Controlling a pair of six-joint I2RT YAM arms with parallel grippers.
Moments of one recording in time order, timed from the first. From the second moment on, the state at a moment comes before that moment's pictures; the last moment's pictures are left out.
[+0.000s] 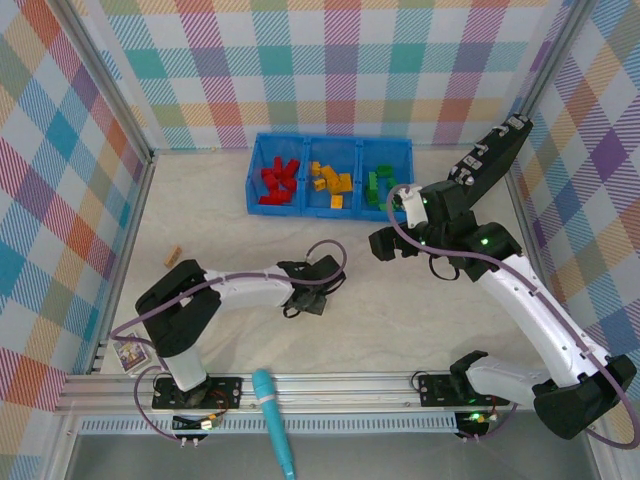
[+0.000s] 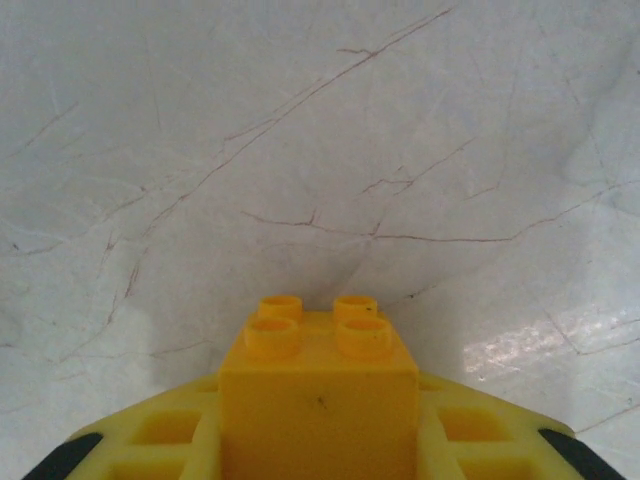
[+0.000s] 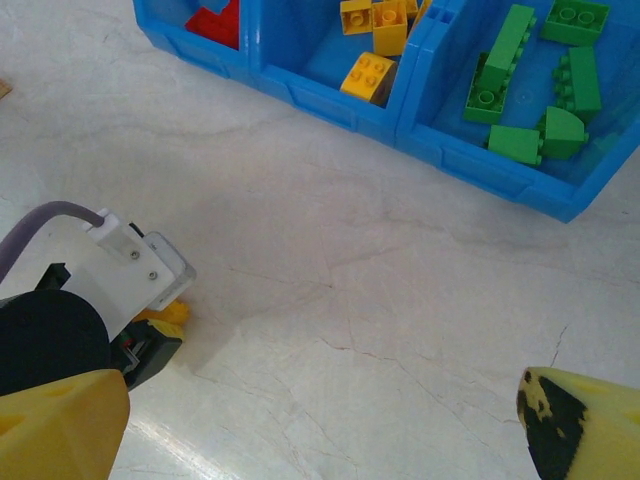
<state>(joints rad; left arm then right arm) -0.95 1.74 1.00 -0.57 -0.27 -0.59 0.52 1.12 1.22 -0.88 -0.09 0.11</state>
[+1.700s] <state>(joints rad) -0.51 2.72 2.50 -0.48 -0.25 -0.18 0.52 1.09 1.07 -0.74 -0.11 0.11</state>
